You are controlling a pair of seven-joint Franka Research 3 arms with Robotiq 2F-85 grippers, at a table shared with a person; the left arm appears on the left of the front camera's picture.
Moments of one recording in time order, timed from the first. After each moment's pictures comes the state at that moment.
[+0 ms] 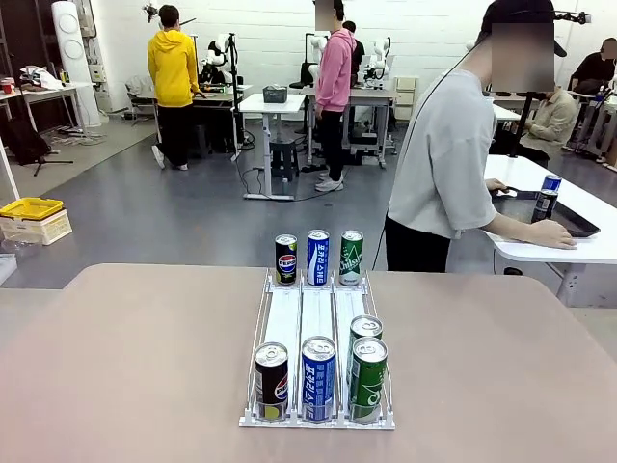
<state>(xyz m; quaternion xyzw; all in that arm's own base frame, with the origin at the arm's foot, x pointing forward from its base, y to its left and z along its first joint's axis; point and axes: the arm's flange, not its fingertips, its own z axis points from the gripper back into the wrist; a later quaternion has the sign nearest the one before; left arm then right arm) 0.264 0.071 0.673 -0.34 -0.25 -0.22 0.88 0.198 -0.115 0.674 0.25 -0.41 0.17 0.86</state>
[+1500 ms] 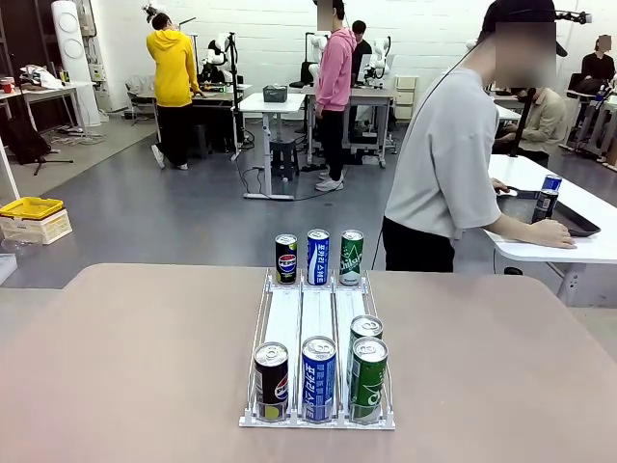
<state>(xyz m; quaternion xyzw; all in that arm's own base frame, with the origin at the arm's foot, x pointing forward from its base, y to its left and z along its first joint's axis) 0.264 0.070 0.675 -0.34 -0.25 -0.22 0.88 0.198 -0.115 0.674 0.25 -0.41 0.17 0.86</state>
